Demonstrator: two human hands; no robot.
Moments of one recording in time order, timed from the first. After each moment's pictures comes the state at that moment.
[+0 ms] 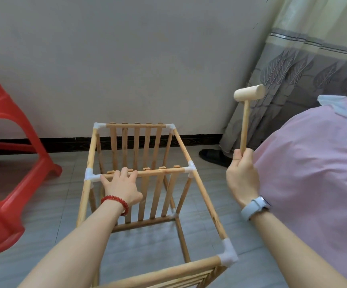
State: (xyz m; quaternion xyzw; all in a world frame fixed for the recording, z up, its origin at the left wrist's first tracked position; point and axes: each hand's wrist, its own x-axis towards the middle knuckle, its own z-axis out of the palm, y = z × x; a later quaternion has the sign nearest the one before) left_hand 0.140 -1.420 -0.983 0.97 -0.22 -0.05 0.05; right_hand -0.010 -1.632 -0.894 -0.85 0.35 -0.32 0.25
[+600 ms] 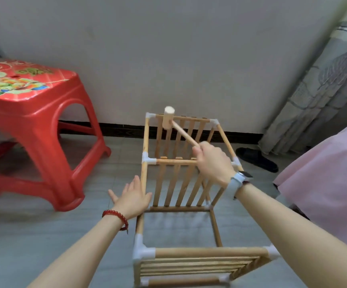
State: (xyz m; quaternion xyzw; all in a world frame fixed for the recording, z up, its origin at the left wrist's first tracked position) left_hand 0.111 -1.306 -1.003 0.96 -0.10 -0.18 0.21; right_hand 0.063 -1.500 -0.870 -0.97 0.11 -0.09 0.19
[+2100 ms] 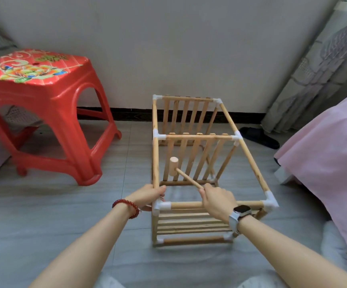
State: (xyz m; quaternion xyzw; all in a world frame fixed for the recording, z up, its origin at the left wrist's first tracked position) left_hand 0.040 -1.256 -1.025 0.77 -0.01 -0.42 0.49; right_hand -0.056 -1.460 -0.989 -0.98 0.10 0.13 0.08
